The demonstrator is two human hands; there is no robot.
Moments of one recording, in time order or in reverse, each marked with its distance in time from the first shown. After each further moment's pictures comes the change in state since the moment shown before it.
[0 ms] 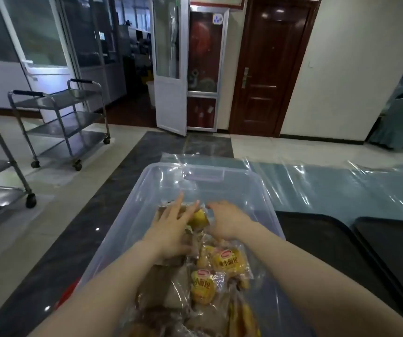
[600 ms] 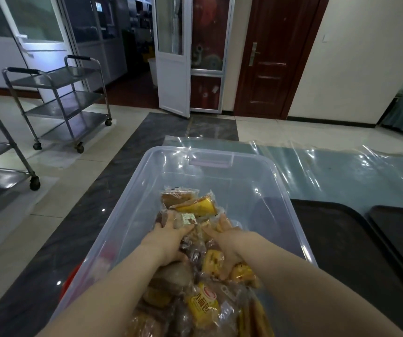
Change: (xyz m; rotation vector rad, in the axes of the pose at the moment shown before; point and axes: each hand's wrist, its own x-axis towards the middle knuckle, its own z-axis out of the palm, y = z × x) left_hand 0.003 -0.023 0.040 0.093 -0.362 -0.165; right_hand 0.012 0.020 0.070 -0.309 -0.531 0.064
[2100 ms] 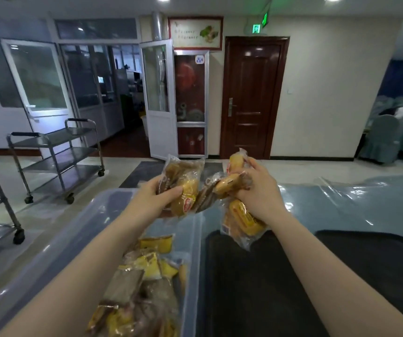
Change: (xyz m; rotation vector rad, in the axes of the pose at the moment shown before) left_hand -0.080 0.186 -0.141 -1.208 0.584 0.342; right_hand -0.205 0.183 -0.071 0.616 1.240 -0.080
